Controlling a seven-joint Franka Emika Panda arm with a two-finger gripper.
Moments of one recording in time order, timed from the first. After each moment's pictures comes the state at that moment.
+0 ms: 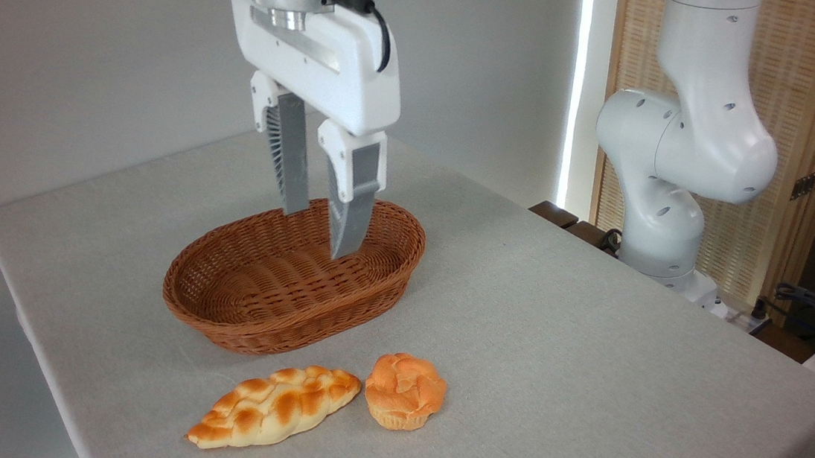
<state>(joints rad) 0.02 -0.03 0.00 -1.64 -0.06 1.68 0.81</state>
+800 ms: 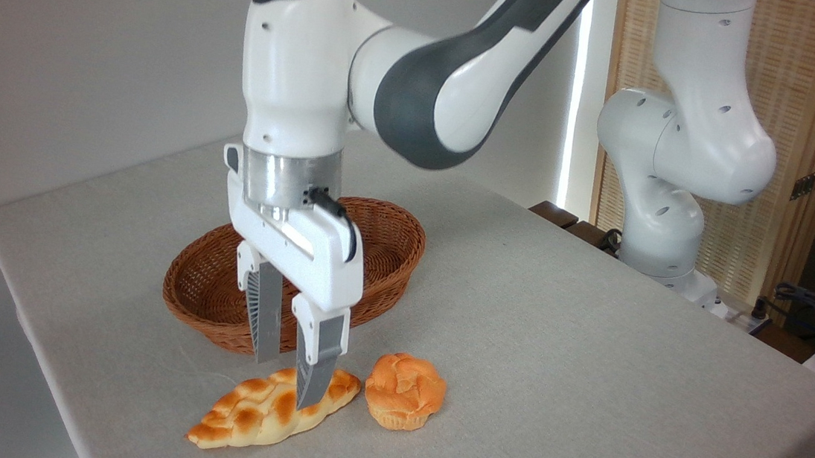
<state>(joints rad) -0.02 0.04 -0.02 -2.04 0.06 2.29 0.71</state>
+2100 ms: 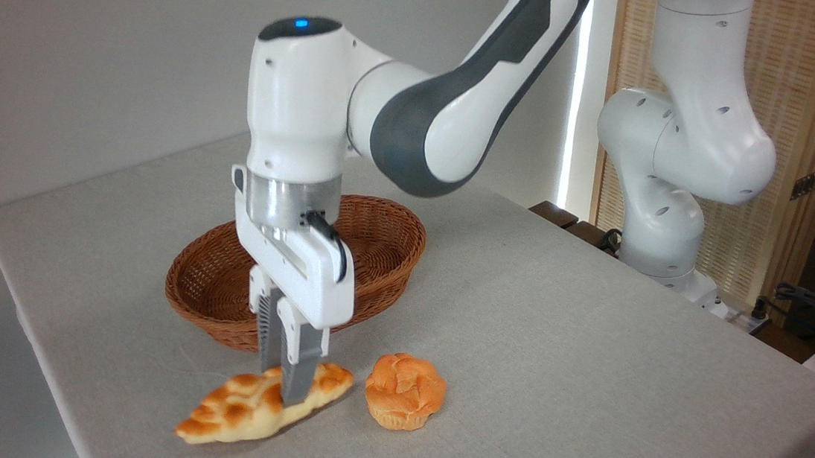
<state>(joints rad) -0.03 0.05 -0.03 -2.08 0.06 2.37 0.74</state>
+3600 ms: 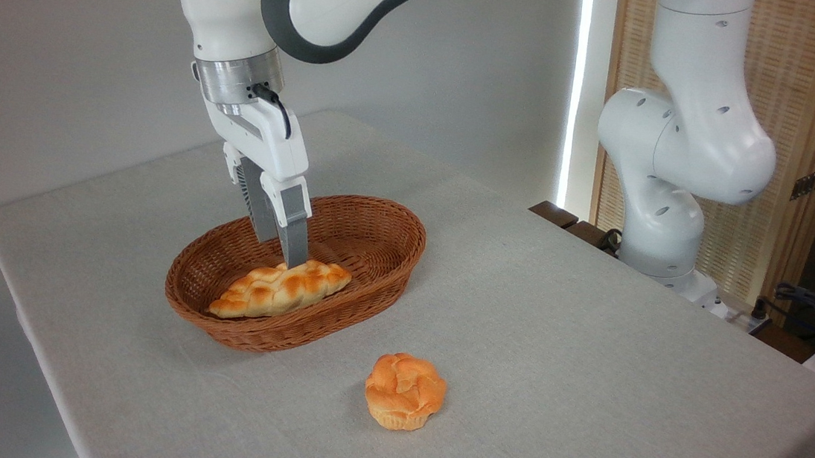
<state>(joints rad) -0.03 0.05 -0.36 -1.88 0.07 1.90 0.41</state>
